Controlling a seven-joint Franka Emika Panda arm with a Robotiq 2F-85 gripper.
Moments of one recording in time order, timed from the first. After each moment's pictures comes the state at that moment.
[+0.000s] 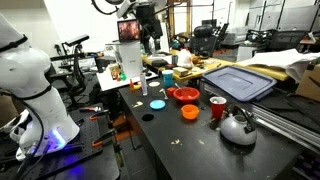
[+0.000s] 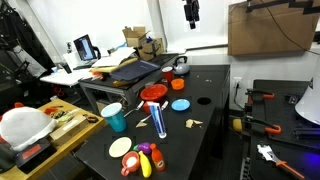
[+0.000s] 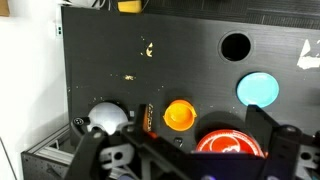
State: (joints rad) arm -0.11 -0.32 -0.06 -2.27 -0.27 1.98 -0.15
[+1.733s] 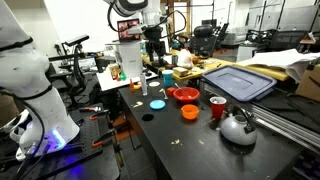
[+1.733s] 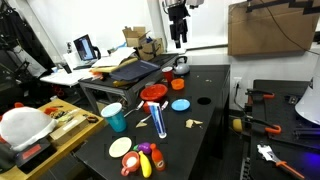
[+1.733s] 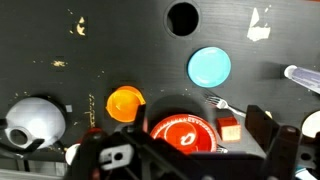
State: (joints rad) arm -0.04 -0.14 -0.06 -2.26 -0.04 2.15 -0.15
